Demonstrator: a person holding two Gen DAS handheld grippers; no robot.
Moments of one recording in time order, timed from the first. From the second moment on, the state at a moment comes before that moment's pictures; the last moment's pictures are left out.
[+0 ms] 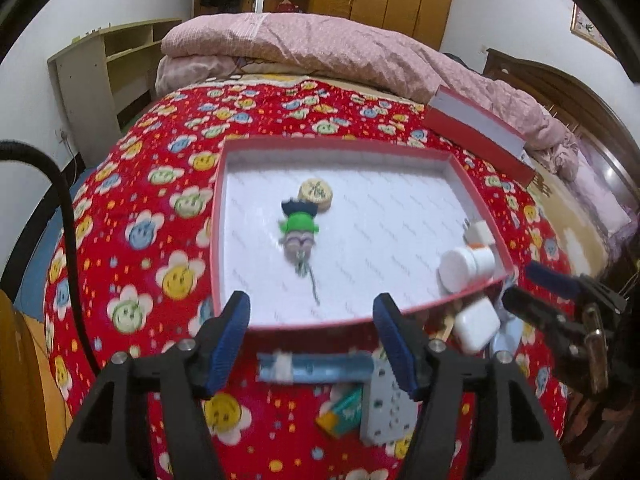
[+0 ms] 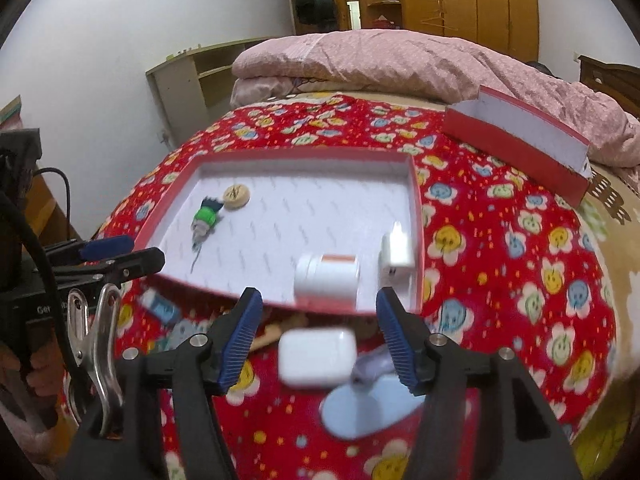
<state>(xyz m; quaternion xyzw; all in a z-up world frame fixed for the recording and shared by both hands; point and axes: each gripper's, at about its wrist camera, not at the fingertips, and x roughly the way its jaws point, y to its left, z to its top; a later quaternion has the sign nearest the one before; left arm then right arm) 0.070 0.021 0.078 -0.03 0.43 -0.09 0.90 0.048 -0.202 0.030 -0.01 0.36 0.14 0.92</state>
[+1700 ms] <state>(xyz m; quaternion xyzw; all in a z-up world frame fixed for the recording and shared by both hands) 0.058 0.016 0.024 -0.04 0.42 -0.04 0.91 -0.012 -0.199 -0.028 -0.03 0.38 0.15 0.91</state>
